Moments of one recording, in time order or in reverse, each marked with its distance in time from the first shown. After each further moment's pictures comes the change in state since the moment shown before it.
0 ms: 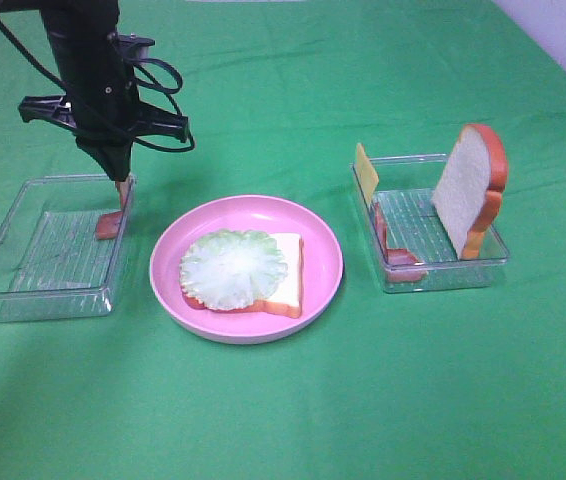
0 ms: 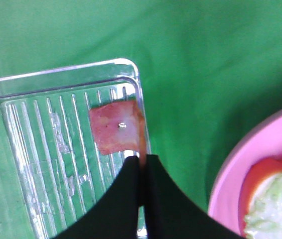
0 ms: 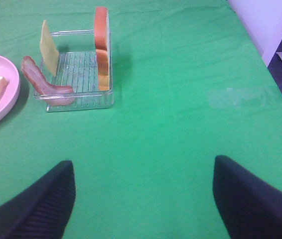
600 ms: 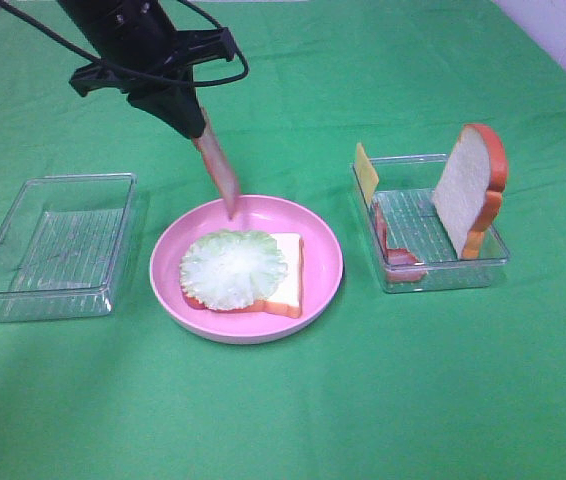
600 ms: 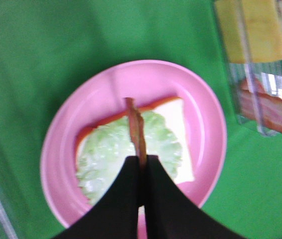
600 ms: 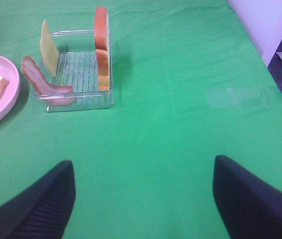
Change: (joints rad) left arm -0.002 -0.123 0.000 -0.508 0.000 0.283; right arm 0.000 0.000 0.000 0.000 0.000 0.000
